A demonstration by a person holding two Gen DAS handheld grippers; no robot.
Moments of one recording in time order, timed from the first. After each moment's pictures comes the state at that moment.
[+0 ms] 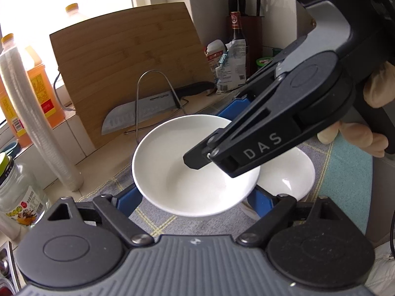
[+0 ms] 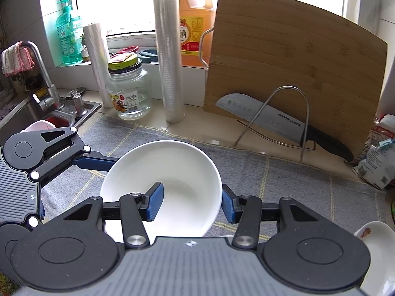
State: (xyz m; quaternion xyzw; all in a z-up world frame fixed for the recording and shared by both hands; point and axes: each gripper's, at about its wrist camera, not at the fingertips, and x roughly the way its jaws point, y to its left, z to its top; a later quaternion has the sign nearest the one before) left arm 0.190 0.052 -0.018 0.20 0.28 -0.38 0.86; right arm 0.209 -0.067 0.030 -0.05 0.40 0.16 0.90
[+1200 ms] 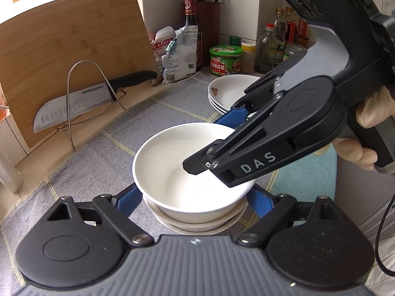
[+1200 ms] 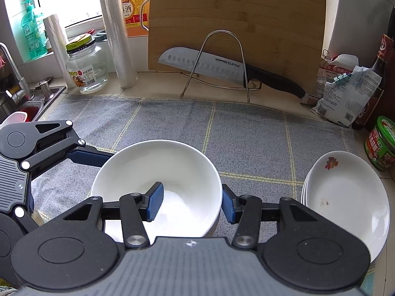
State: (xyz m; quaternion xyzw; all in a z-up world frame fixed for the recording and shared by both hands) left arm 0.171 -0.005 -0.035 0.18 0.32 -0.45 0.81; right arm 0.169 -0.134 0.000 -0.03 0.44 0.09 0.89
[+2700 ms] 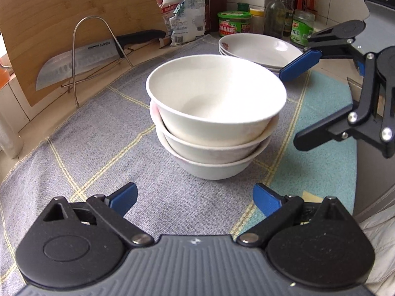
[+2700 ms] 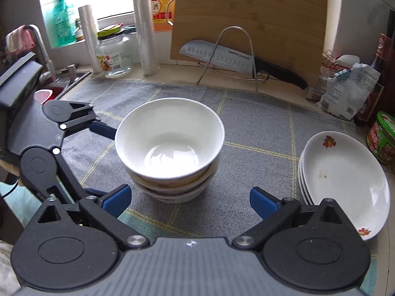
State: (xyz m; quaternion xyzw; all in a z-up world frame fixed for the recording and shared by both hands) left arm 0.168 0.011 -0.081 0.21 0.36 -0.42 0.81; right arm 0.103 -0.156 -0.023 -0.07 0.42 0.17 0.89
